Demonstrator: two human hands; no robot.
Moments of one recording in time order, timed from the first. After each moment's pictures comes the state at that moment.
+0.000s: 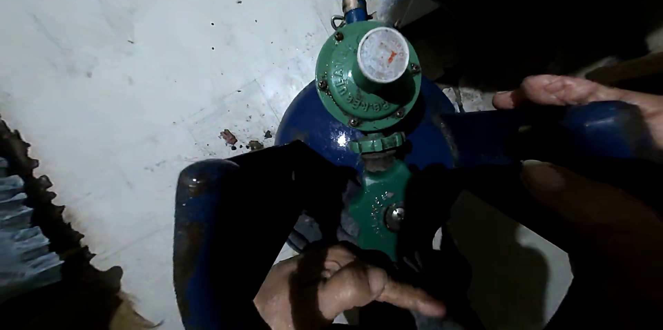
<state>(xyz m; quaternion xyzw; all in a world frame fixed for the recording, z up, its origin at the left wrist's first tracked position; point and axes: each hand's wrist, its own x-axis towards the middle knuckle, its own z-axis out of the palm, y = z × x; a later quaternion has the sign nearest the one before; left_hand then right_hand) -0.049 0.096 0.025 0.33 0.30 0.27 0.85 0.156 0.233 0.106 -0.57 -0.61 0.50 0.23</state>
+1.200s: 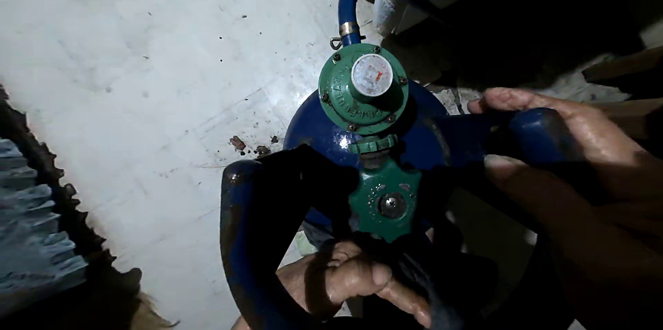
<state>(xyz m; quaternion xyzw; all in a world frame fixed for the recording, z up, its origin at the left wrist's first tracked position) -0.036 0.092 0.015 0.27 0.21 0.34 0.87 0.177 0.198 0.087 -0.54 -0.66 0.44 0.29</state>
